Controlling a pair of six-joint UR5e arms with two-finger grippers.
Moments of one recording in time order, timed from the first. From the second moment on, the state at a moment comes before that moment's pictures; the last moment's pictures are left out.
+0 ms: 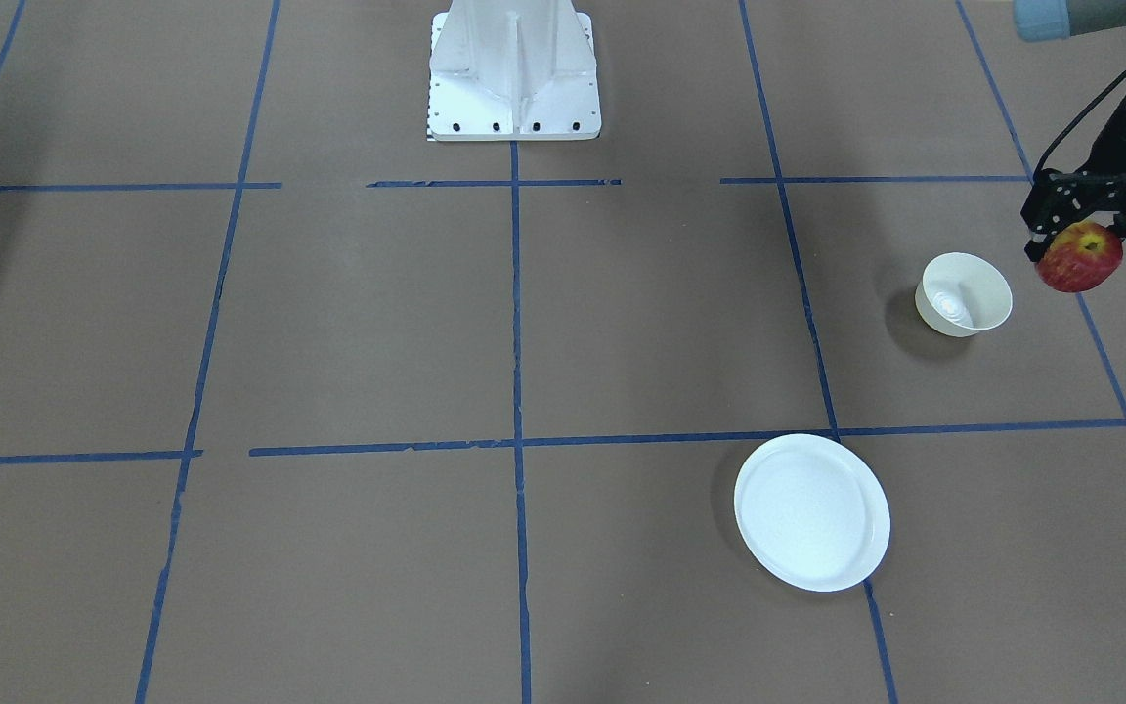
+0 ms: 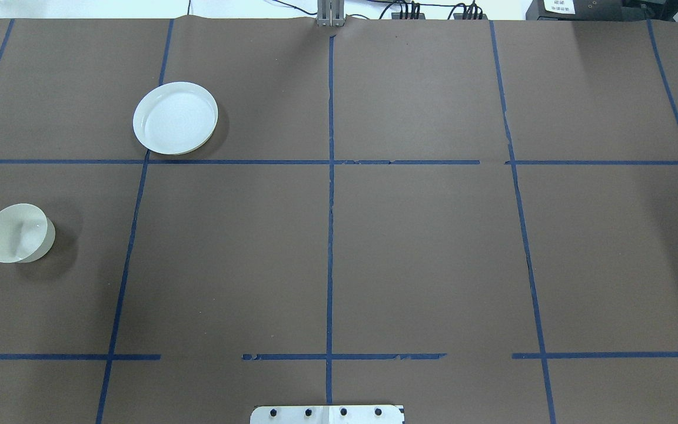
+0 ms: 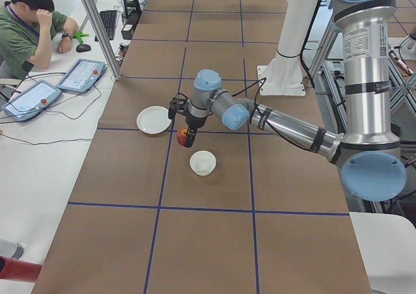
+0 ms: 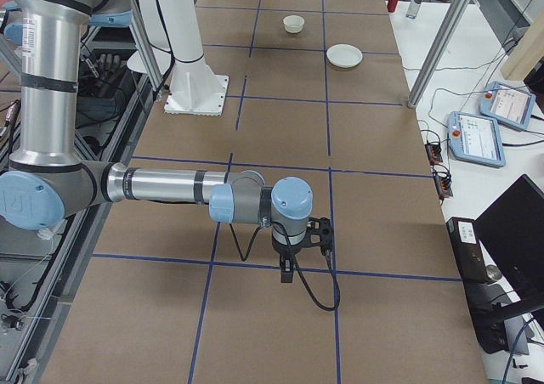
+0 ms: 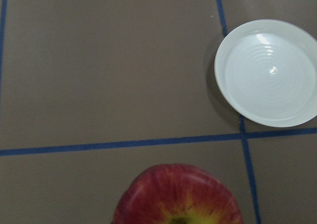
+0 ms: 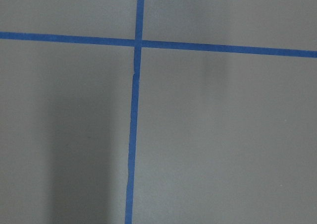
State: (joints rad) left arm -1.15 -1.39 -2.03 -1.95 -2.08 -0.62; right arm 1.59 -1.71 1.71 -1.58 2.29 -0.06
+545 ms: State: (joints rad) left arm -1.10 -1.31 -1.87 -2.29 -2.07 -0.78; right arm 1.59 -1.71 1.71 -1.58 2.30 -0.06
